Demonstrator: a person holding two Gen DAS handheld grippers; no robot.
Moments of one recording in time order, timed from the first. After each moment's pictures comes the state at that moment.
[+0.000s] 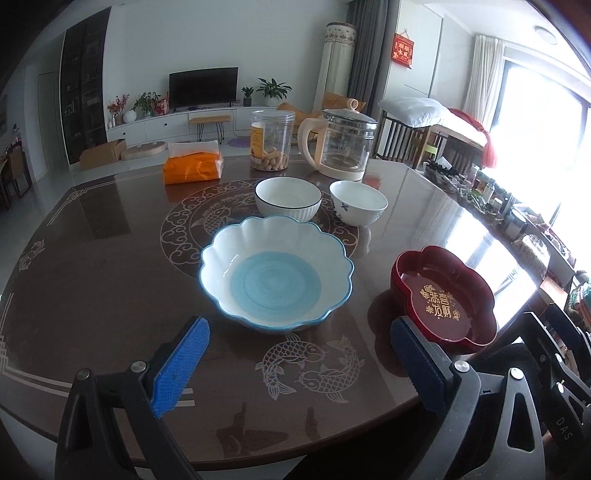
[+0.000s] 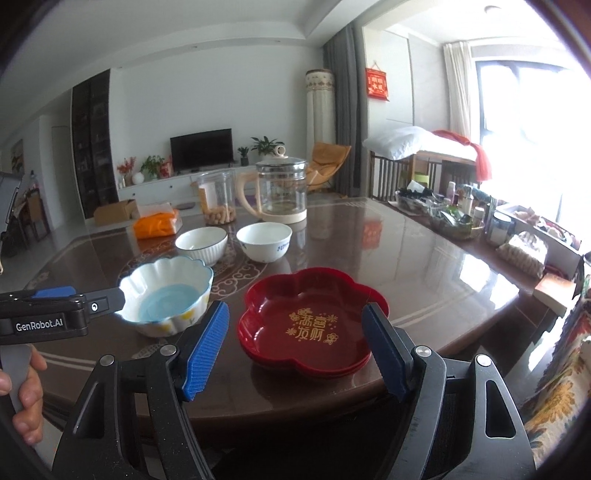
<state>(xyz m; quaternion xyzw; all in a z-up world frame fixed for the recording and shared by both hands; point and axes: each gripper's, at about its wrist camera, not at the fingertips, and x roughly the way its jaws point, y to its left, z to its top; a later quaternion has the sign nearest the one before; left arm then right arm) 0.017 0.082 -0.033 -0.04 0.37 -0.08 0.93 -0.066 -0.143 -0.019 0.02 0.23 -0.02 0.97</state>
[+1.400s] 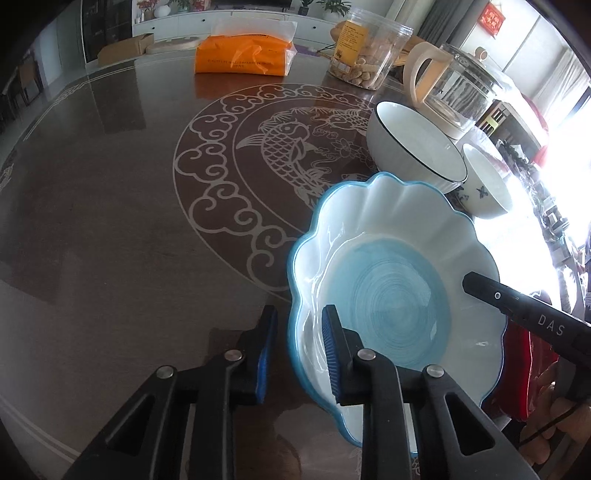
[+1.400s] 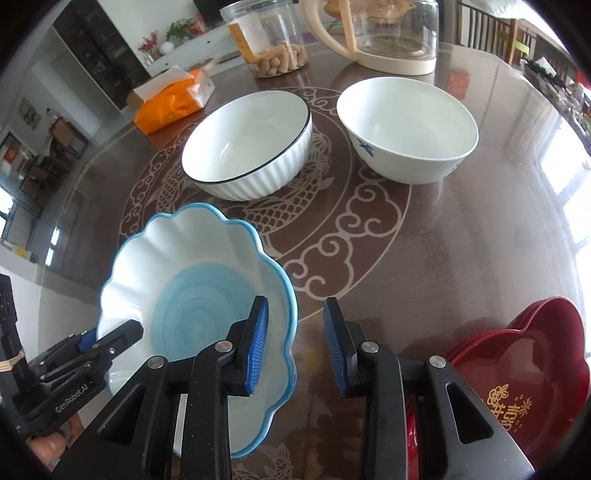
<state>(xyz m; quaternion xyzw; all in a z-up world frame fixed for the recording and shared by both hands) 0.174 0.162 -0.125 -0.12 0.54 -0.03 0.83 0.209 -0.065 -0.105 0.08 0.55 0.13 0.82</state>
